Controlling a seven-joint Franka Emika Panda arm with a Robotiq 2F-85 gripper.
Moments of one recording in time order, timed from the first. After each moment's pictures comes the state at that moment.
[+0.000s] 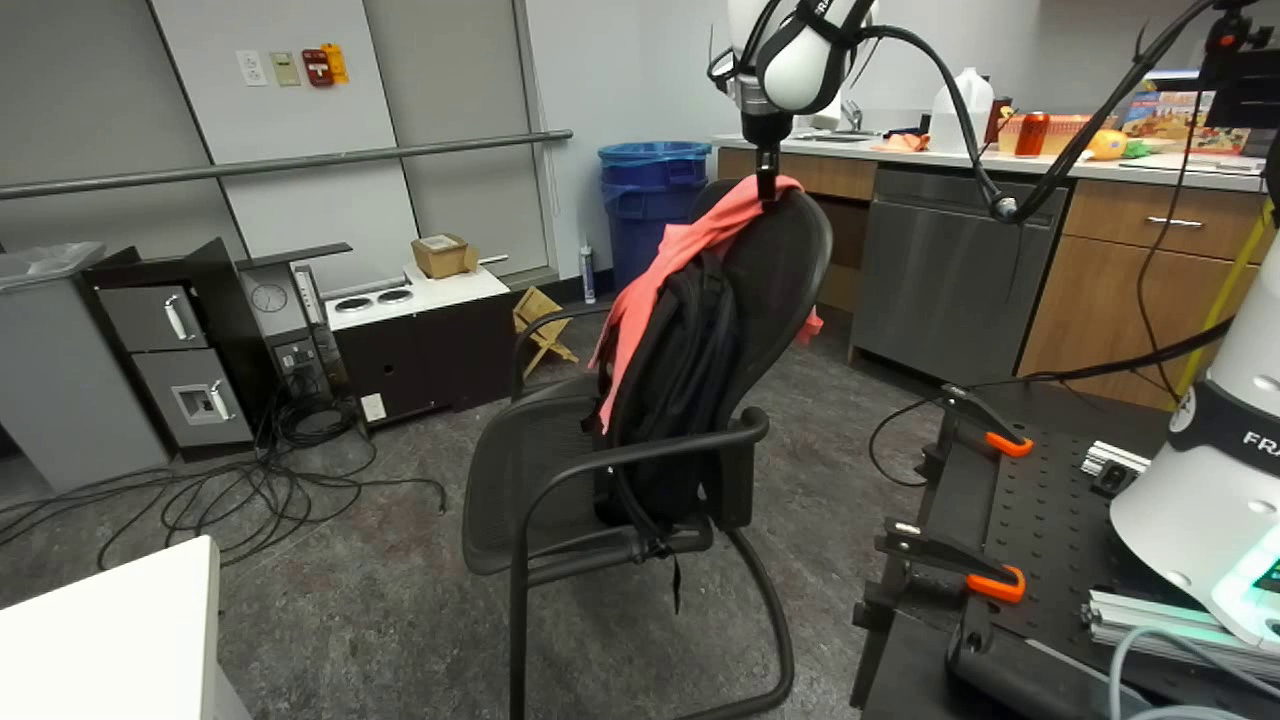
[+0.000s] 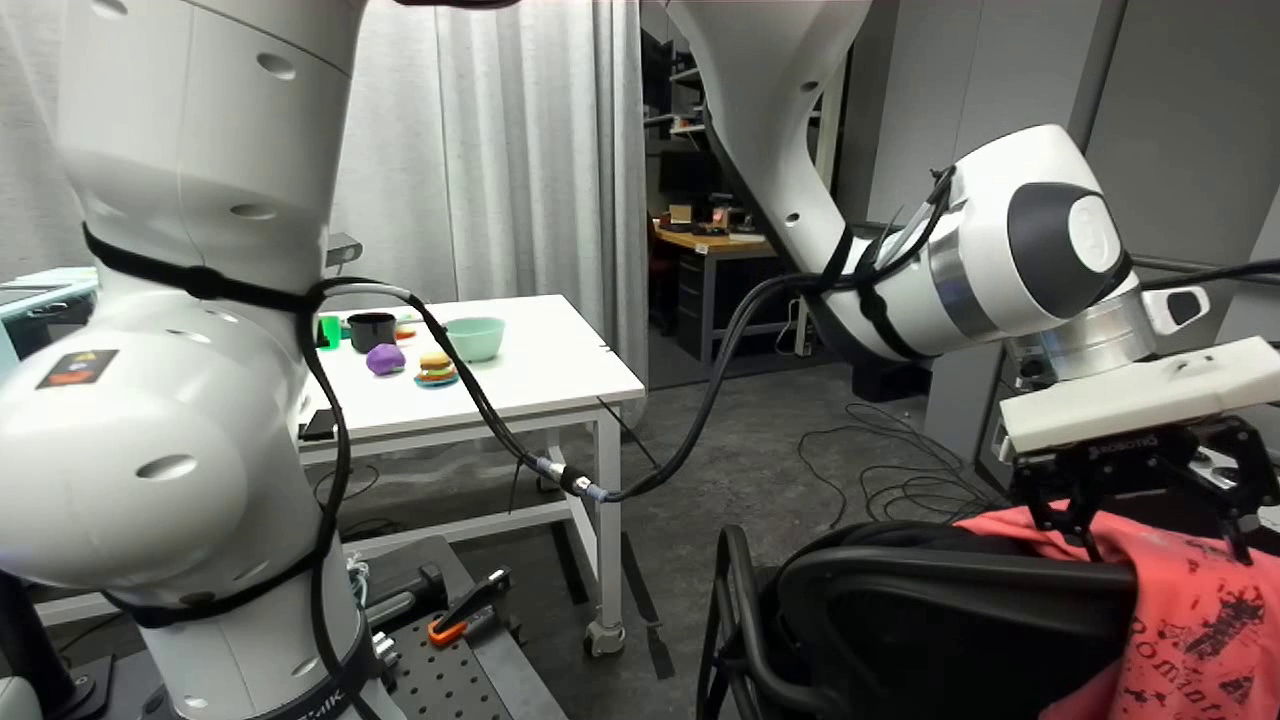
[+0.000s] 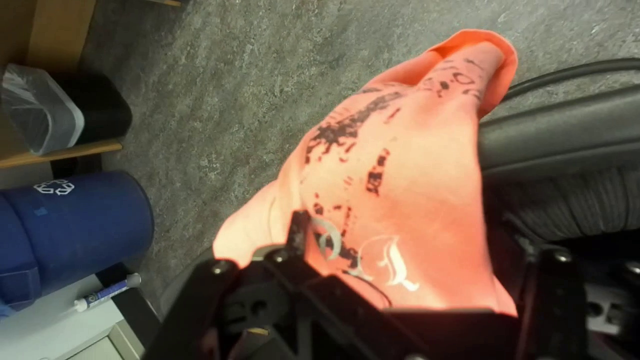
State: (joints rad) arm -0.24 0.32 -0.30 -2.06 -0.64 2.66 -0.36
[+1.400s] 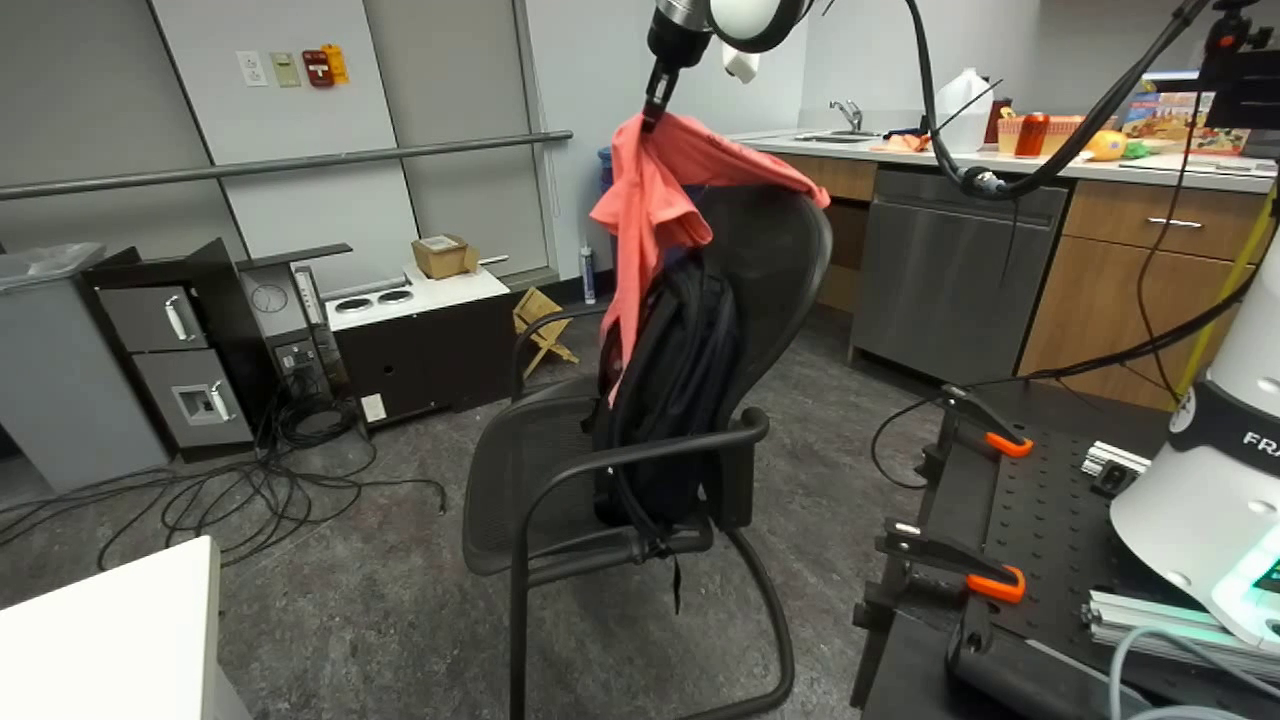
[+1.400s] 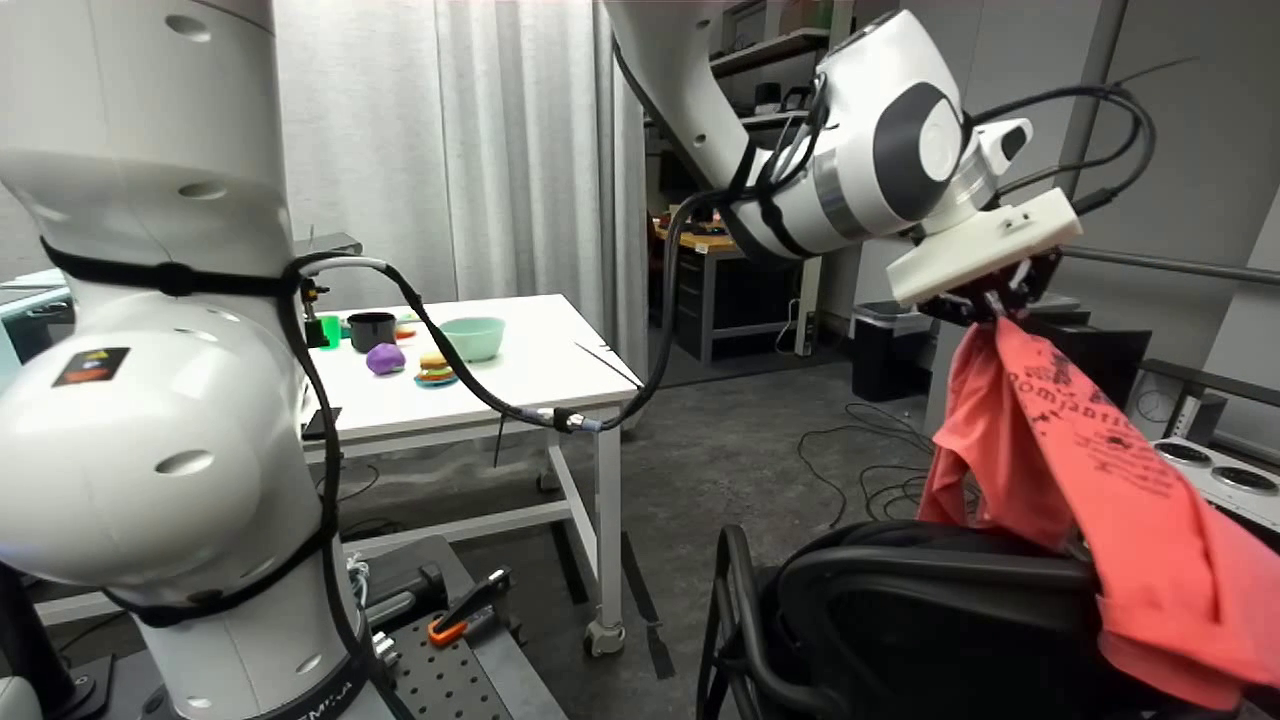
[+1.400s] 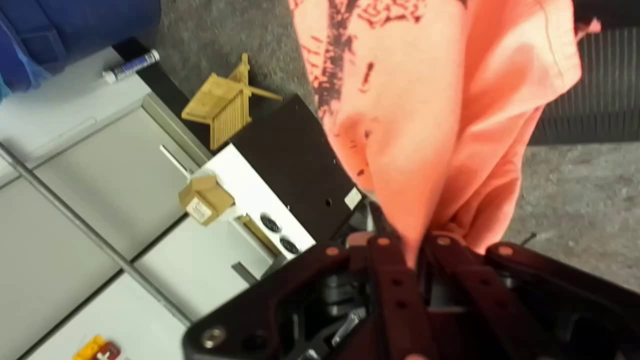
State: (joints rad) arm -0.19 0.13 -0.11 -2.14 -0.48 2.99 -0.37
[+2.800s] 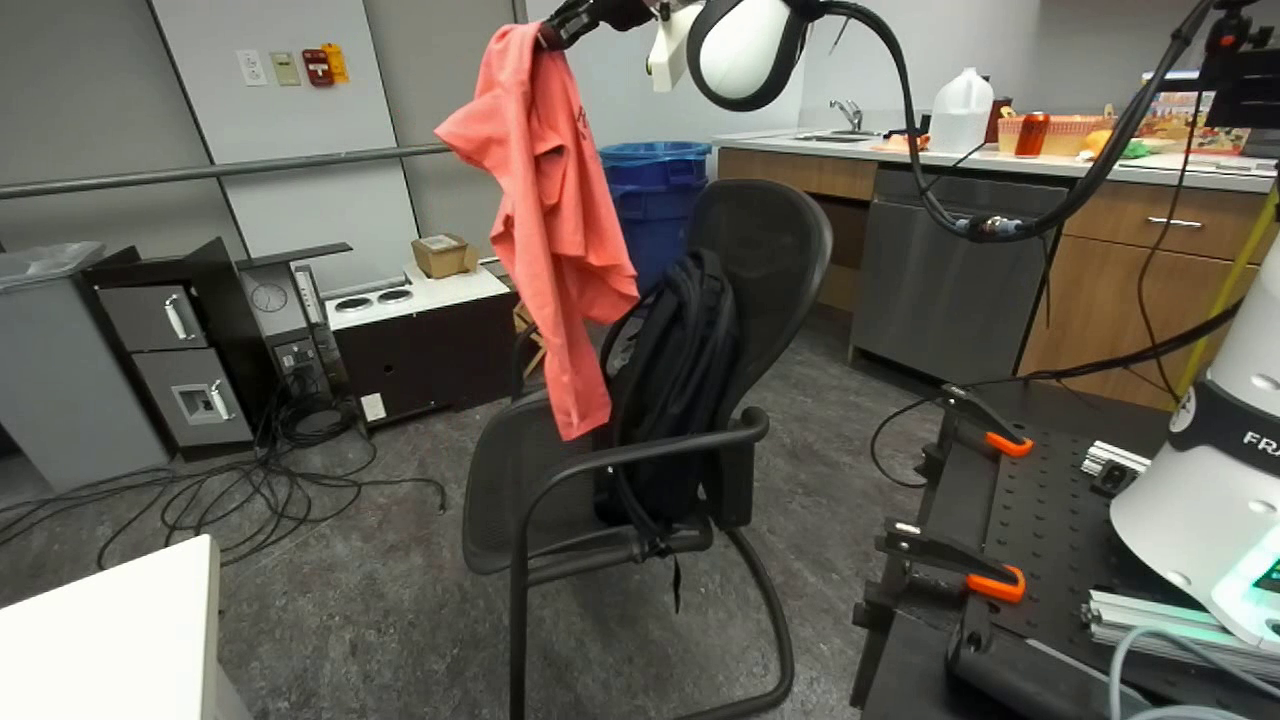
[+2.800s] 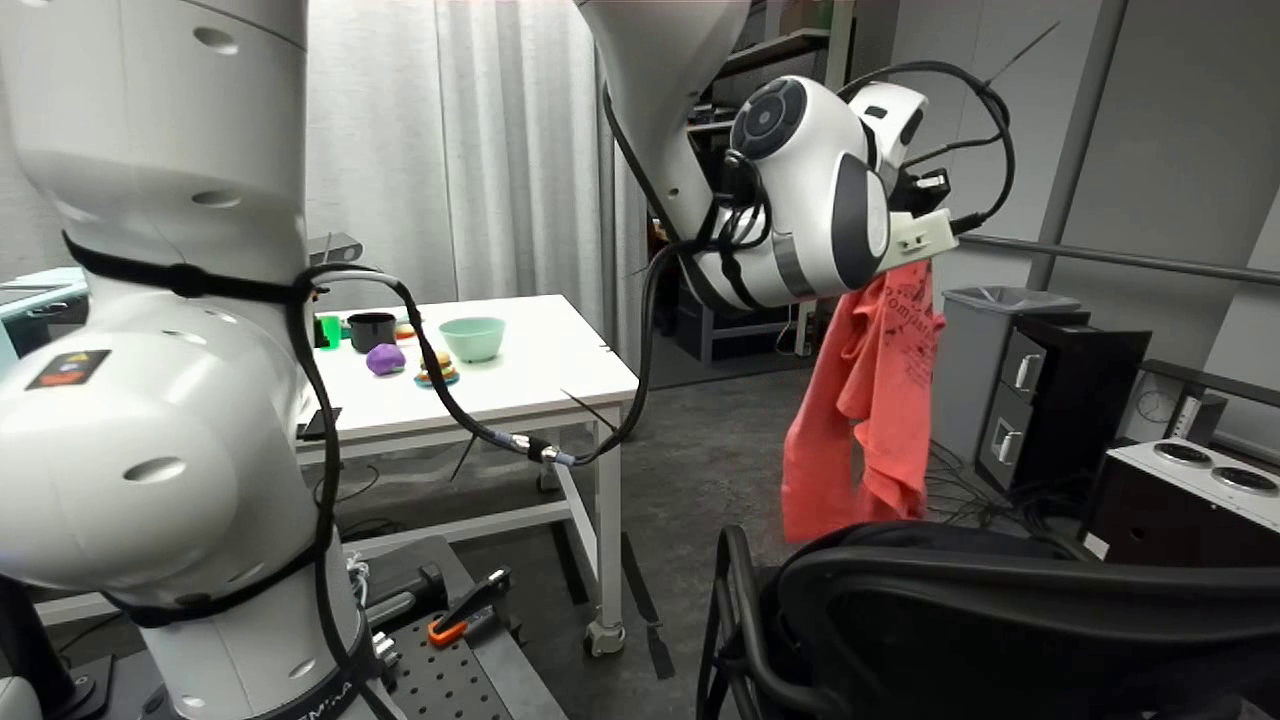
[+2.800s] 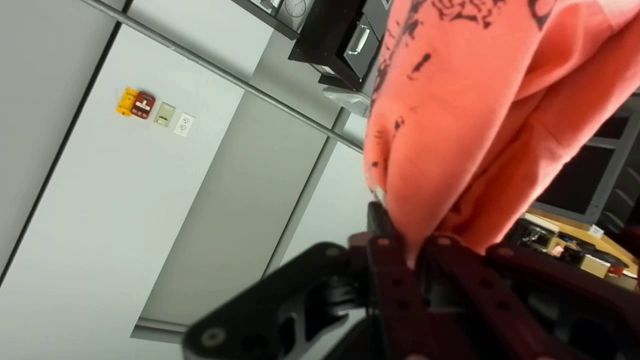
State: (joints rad) arm -0.27 0.21 0.05 -2.20 -0.54 3.75 -0.11
